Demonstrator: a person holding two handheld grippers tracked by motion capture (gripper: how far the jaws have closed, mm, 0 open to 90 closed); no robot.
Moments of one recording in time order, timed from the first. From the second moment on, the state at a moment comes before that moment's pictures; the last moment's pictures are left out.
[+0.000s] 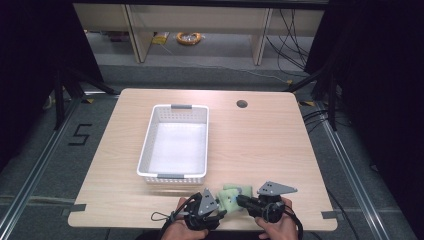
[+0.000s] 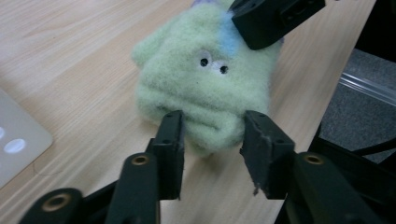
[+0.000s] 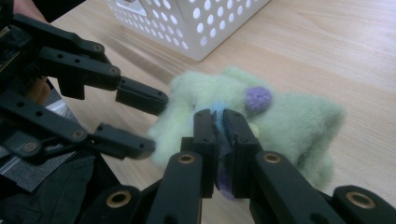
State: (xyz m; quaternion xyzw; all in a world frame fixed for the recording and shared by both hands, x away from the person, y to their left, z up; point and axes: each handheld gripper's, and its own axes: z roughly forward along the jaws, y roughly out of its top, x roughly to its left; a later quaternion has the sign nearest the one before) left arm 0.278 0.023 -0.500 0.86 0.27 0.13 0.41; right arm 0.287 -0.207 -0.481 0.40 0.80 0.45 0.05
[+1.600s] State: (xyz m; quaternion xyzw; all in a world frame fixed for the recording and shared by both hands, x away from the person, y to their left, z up) left arm 0.315 0.028 -0.495 0.82 0.38 0.03 0.44; right arm 0.303 -0.238 -0.496 0.48 0.79 0.39 0.02
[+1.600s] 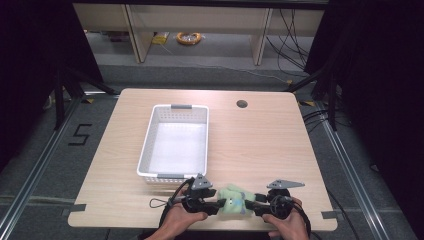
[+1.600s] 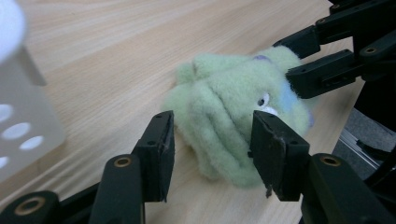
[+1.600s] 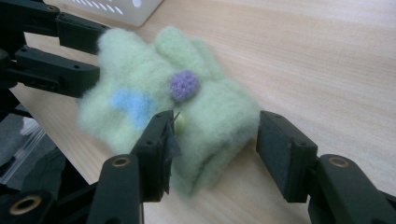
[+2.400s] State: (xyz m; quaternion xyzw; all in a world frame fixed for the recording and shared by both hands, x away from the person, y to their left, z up) left arm 0.331 0.016 -0.509 0.82 0.39 -0.05 0.42; right arm 0.320 -0.242 -0.510 0.46 0.79 0.40 -0.05
